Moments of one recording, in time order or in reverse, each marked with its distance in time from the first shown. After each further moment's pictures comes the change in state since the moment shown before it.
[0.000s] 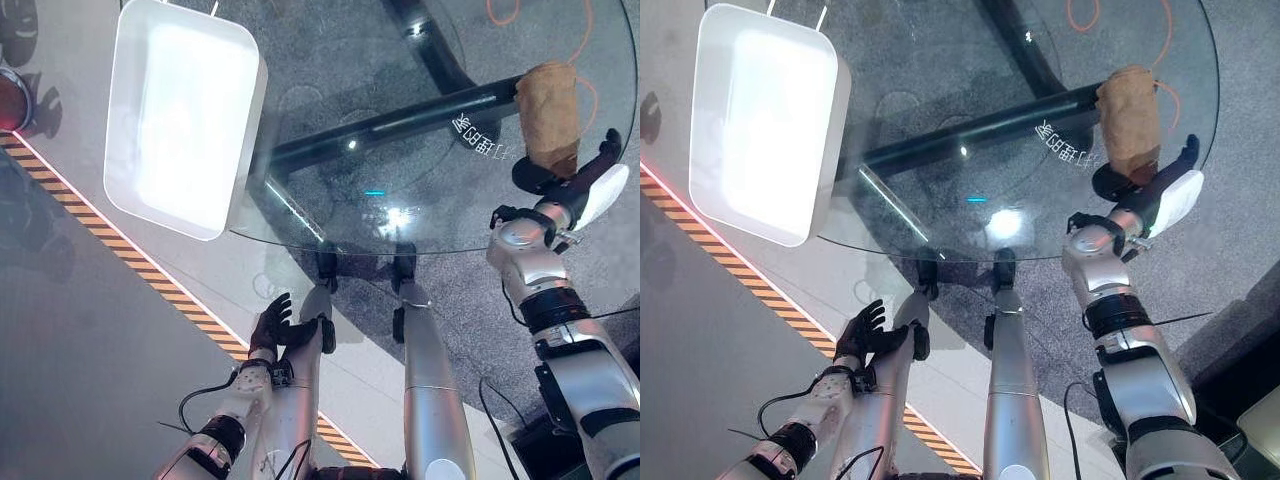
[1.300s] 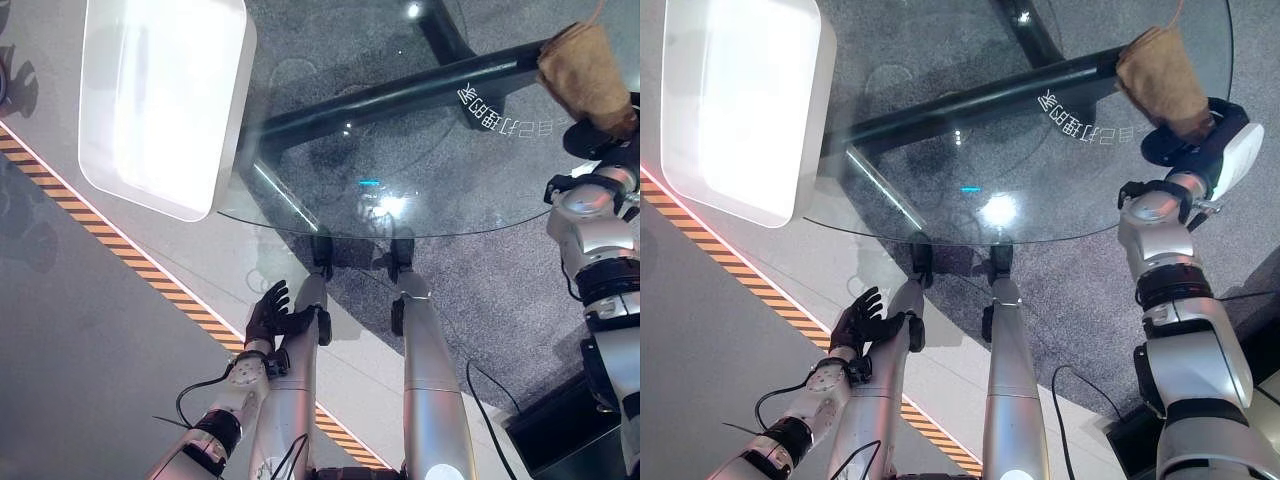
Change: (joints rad) left arm -0.015 0.023 0.006 -0.009 -0.069 -0.050 -0.025; right arm -0.161 -0.184 0.069 0.175 0.043 0.029 0.254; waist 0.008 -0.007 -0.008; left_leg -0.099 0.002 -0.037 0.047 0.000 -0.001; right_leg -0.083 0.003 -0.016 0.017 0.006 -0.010
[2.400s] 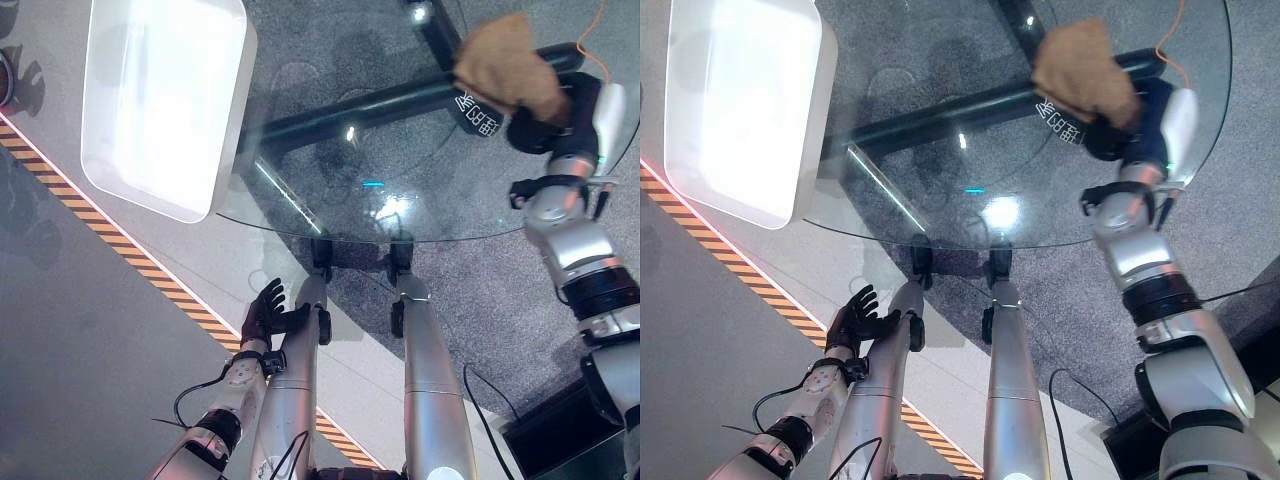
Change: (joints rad) left arm -0.016 -0.033 0.058 0.069 0.000 -0.055 -0.040; right arm 0.154 0.055 0.129 -0.521 -0.250 0.115 0.122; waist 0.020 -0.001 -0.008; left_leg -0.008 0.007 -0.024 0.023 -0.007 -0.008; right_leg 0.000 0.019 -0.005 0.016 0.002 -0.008
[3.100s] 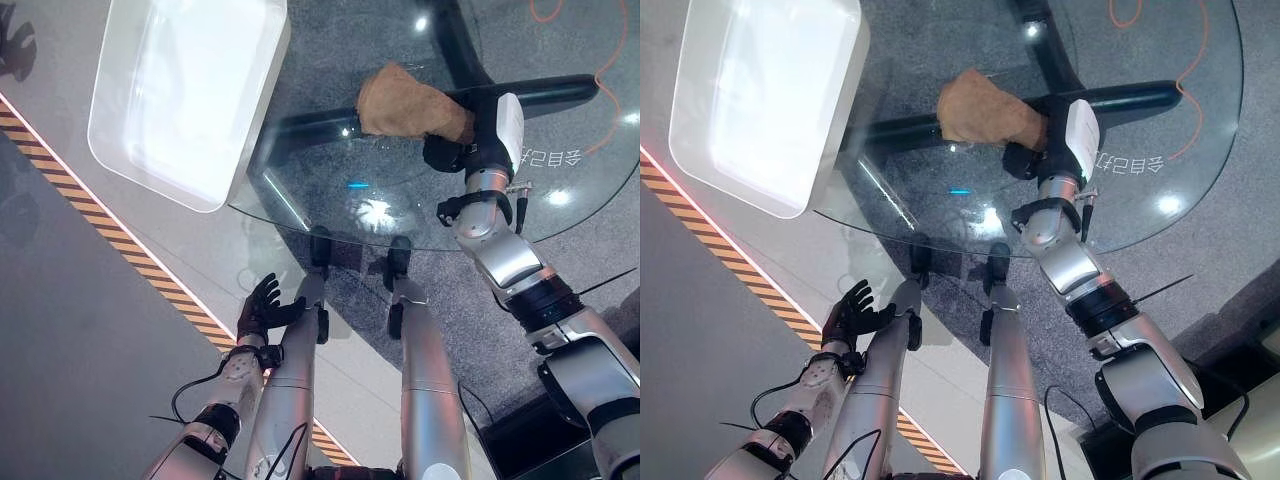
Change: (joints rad) left arm -0.019 0.016 0.019 -0.008 0.001 0.023 0.003; right arm -0.056 0.106 0.066 0.027 -0.032 0.107 0.008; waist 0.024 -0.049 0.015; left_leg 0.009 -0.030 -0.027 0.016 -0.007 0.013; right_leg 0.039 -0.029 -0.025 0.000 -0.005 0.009
